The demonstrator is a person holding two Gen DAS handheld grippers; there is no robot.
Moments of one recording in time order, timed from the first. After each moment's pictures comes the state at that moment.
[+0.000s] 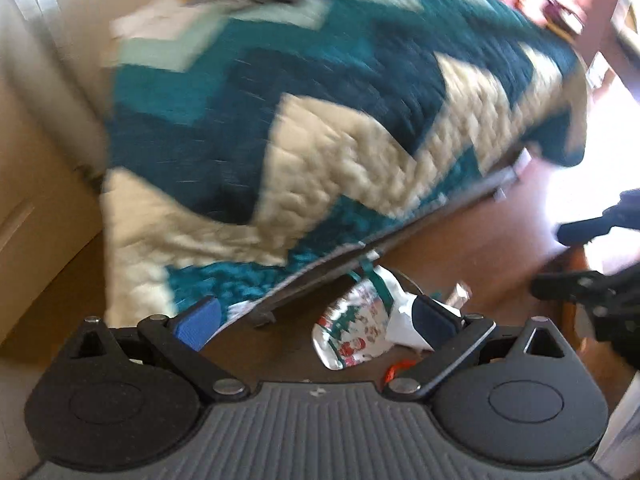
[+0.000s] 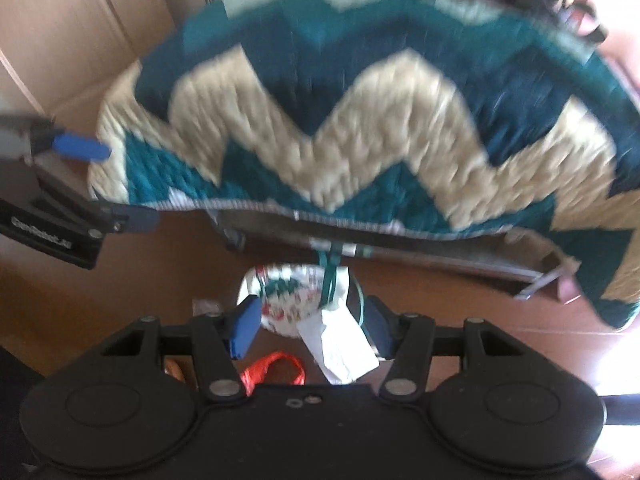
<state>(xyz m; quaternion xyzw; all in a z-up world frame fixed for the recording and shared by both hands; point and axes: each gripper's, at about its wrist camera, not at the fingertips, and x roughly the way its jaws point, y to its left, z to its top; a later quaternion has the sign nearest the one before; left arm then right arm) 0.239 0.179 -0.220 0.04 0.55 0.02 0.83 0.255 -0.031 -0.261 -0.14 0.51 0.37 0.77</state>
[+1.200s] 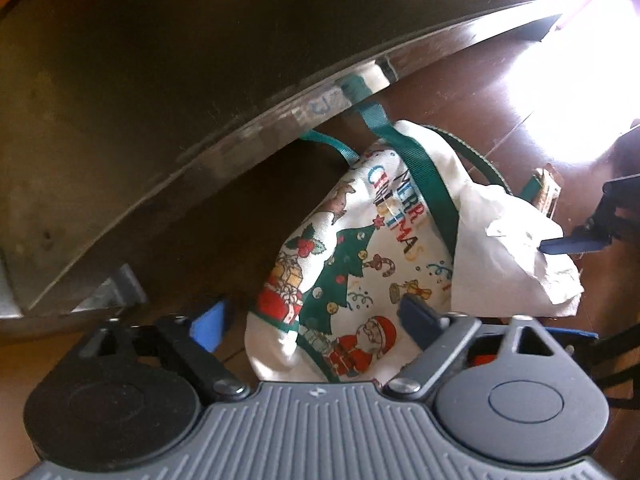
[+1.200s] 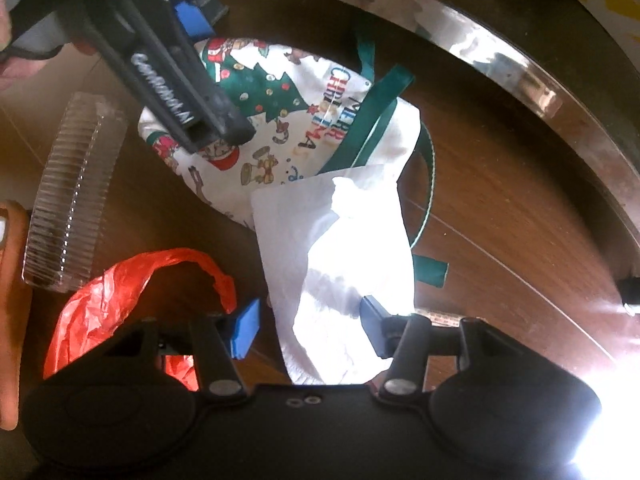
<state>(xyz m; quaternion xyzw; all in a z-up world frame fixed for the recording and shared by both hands) 0.303 0.205 -0.549 0.01 0.67 -0.07 0.74 0.246 0.036 -0.548 -0.33 0.56 0.40 0.65</state>
